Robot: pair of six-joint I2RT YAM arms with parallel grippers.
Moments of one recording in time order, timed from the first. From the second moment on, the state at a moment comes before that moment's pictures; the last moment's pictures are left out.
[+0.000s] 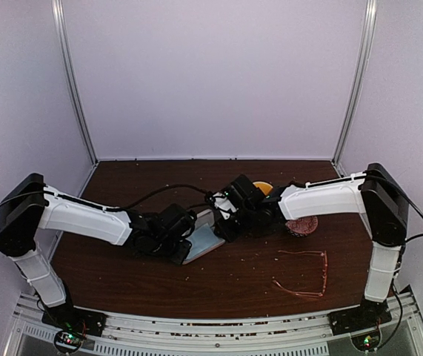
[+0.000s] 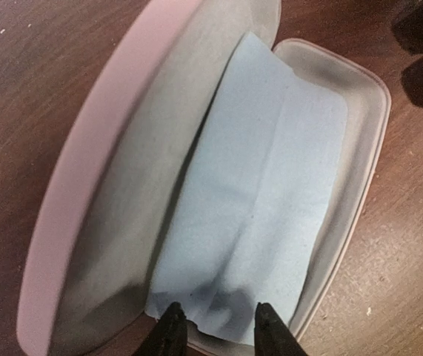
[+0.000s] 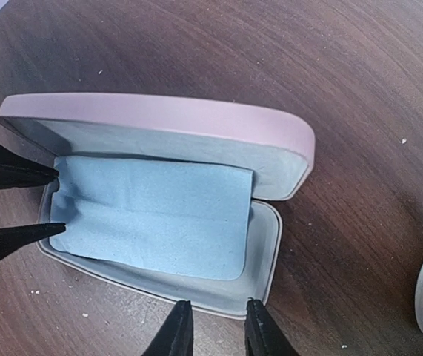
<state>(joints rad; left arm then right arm) -1.01 1.70 0.94 -0.28 -0.31 -0.38 0.90 1.91 1.29 -0.27 -0.02 0.14</state>
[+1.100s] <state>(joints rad) -1.02 1.75 0.95 -0.29 -0.29 -0.37 0.89 1.69 1.05 -0.24 0.05 0.22</state>
